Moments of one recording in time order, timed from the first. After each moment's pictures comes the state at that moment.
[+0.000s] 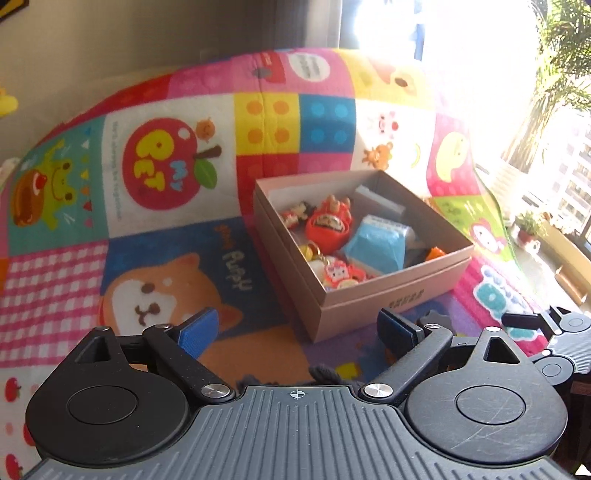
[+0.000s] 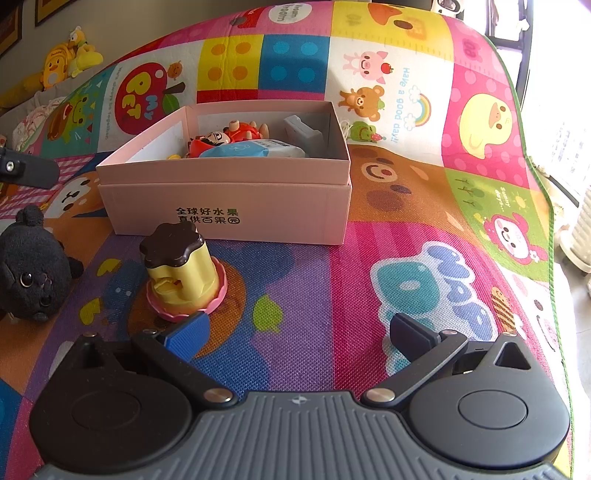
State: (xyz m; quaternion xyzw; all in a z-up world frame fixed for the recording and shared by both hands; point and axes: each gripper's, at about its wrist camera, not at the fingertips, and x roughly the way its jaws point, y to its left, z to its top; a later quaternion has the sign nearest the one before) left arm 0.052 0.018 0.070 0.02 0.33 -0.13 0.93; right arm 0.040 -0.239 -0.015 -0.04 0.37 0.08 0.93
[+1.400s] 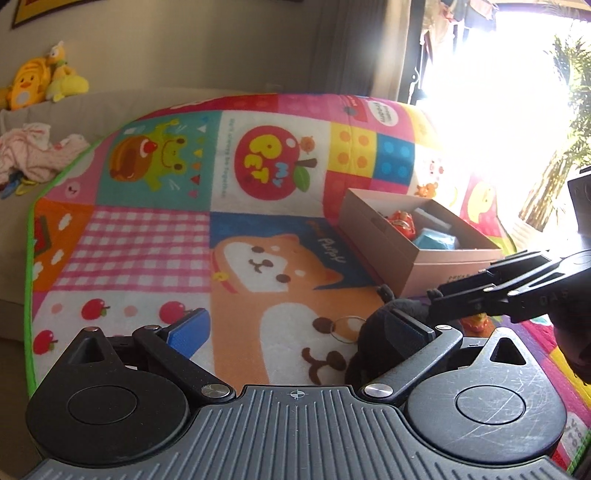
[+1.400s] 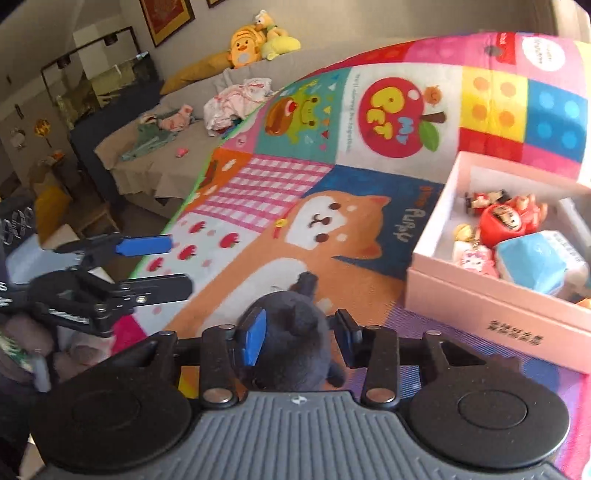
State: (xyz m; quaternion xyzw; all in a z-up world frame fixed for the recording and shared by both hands) left arm -0.037 0.136 0.044 -0.05 0.28 -0.09 0.96; right arm 0.046 -0.119 0.050 -0.05 0.36 0.37 0.86
